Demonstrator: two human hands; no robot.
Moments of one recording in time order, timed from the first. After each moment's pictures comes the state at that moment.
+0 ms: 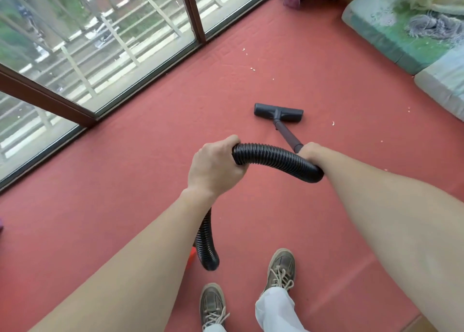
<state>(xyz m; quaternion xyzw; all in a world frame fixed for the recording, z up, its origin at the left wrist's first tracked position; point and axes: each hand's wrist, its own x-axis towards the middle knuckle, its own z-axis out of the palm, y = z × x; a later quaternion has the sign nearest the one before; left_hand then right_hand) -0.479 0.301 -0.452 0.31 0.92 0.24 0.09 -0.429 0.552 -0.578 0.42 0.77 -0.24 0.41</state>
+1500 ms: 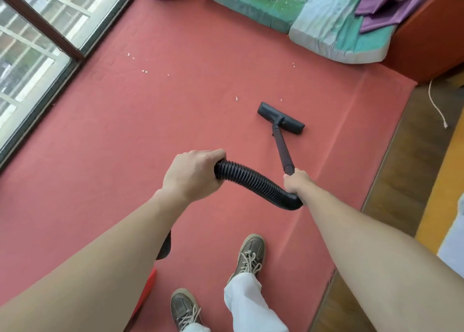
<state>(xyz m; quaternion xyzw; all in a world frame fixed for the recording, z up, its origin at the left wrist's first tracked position) -0.341 0.453 -0.463 0.57 0.79 0.13 0.17 -0.129 0.620 -0.595 0.66 0.61 -0.35 0.25</state>
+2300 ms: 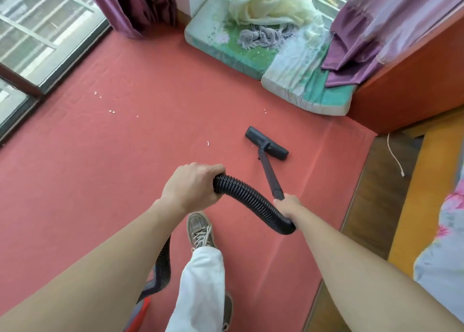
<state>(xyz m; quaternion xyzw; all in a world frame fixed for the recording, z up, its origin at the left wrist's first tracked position) -0.384 0.650 -0.462 0.60 0.76 0.14 0.20 -0.149 0.790 -0.577 0.67 0.58 -0.41 0.23</state>
